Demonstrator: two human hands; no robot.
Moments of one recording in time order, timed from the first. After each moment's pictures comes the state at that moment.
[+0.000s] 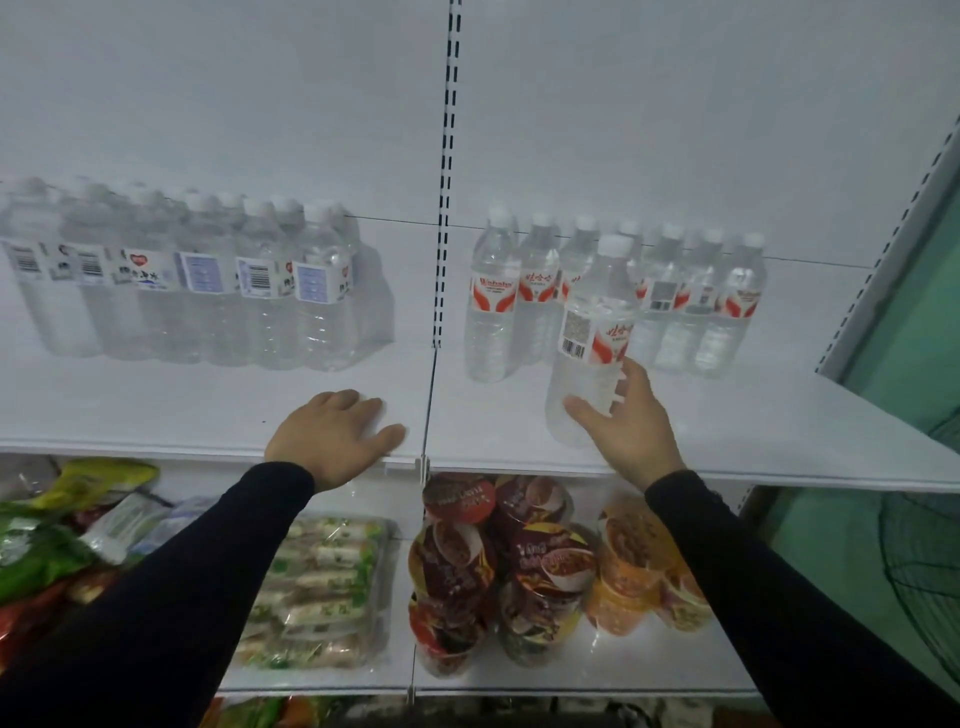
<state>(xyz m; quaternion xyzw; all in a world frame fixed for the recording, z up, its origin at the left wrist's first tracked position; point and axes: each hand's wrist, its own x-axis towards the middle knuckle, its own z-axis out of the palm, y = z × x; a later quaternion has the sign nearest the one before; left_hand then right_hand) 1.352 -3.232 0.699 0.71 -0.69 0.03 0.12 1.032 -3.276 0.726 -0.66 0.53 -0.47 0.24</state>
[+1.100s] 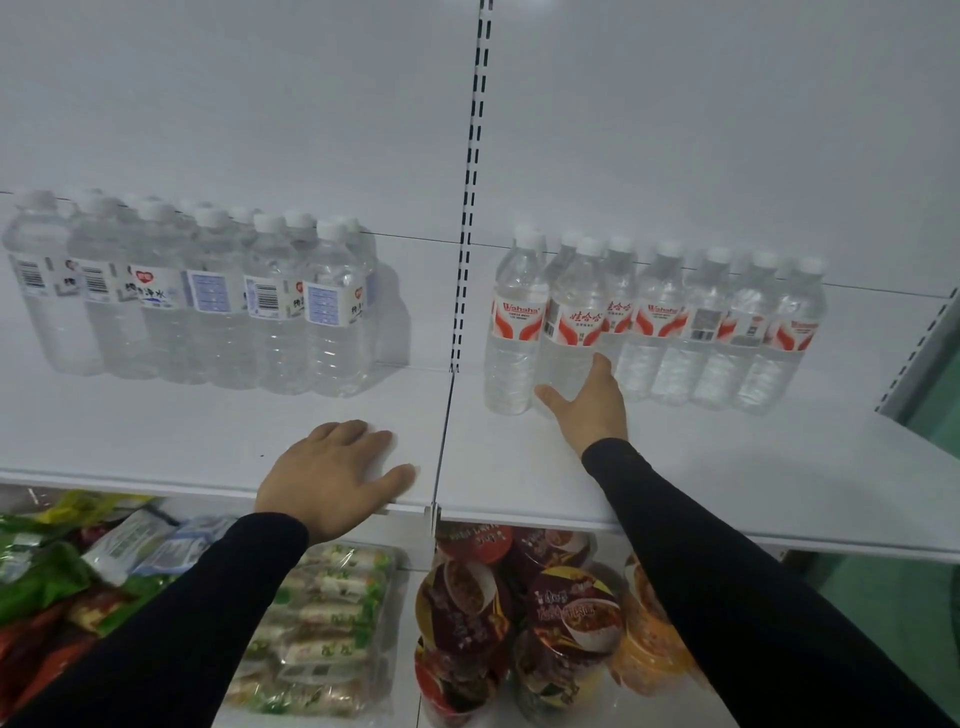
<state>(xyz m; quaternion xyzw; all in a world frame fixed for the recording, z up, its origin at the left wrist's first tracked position) 1.348 -3.232 0.700 0.72 -0.68 0.05 0.14 1.097 -3.399 0.713 -0.66 0.57 -0.46 0.20</state>
